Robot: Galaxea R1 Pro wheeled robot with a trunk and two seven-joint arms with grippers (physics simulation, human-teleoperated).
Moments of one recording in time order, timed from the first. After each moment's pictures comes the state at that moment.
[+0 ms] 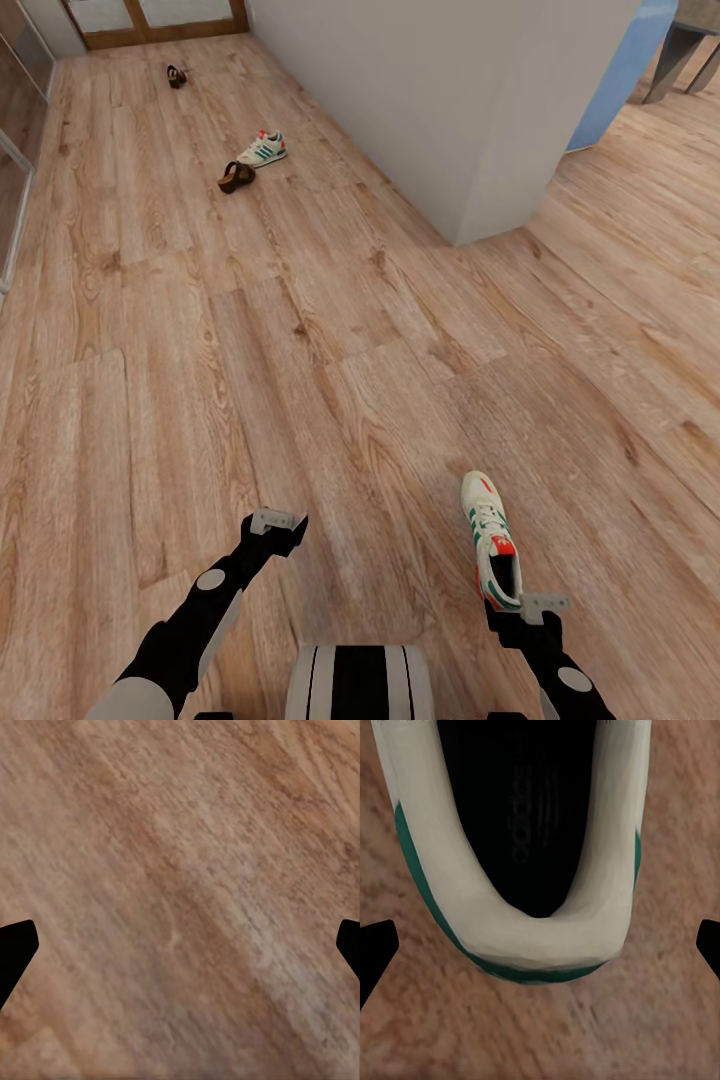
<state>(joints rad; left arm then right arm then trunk) -0.50 -0.01 -0.09 -0.77 0.00 -0.07 -0.20 -0.30 -0.08 -0.06 -0.71 0.00 -0.07 0.00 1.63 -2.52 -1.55</state>
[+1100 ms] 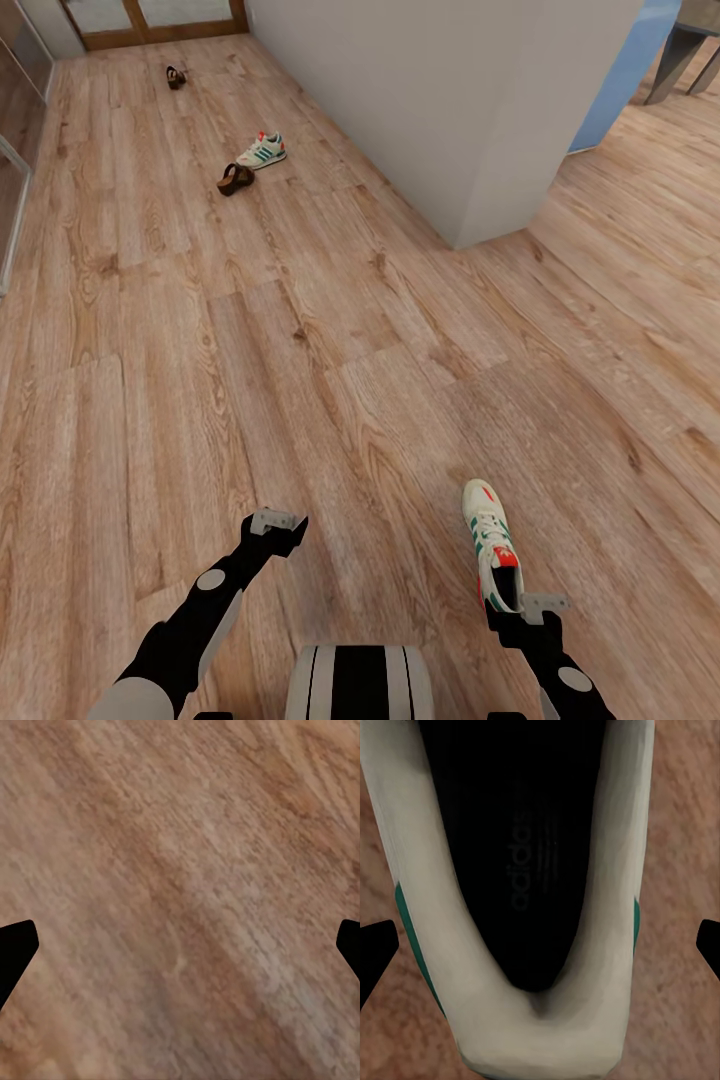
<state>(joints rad) -0.50 -0.01 -0.09 -0.77 0.00 -0.07 -0.20 -0.30 -0.08 -0.06 -0.71 0.00 -0.07 0.00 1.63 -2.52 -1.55</state>
